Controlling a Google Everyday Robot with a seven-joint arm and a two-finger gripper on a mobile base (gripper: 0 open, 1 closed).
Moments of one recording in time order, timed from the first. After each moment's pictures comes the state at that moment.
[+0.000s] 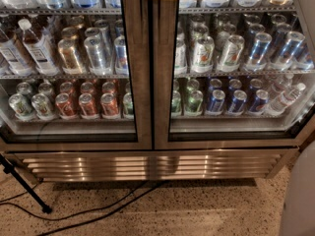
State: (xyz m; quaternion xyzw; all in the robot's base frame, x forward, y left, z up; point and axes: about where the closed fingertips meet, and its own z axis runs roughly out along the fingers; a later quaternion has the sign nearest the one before) arm 0.645 0.007 1.077 -0.51 0.60 0.39 0.48
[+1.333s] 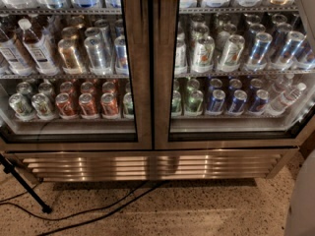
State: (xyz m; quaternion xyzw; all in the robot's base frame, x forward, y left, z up) arm 0.641 0.007 1.078 -0.50 0.60 0.40 0.48
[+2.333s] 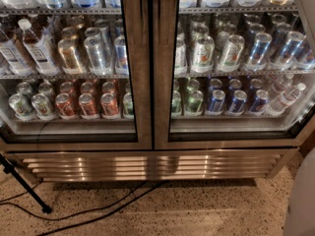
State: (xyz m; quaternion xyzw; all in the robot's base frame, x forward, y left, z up) arm 0.643 0.006 1.079 -0.50 0.60 0.40 0.48
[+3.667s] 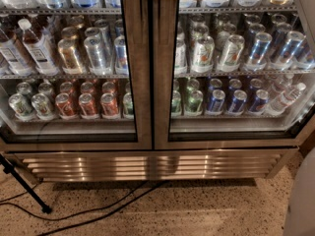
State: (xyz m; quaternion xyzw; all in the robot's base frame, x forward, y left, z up) arm 0.644 0.007 1.077 -0.49 0.61 0.41 0.47
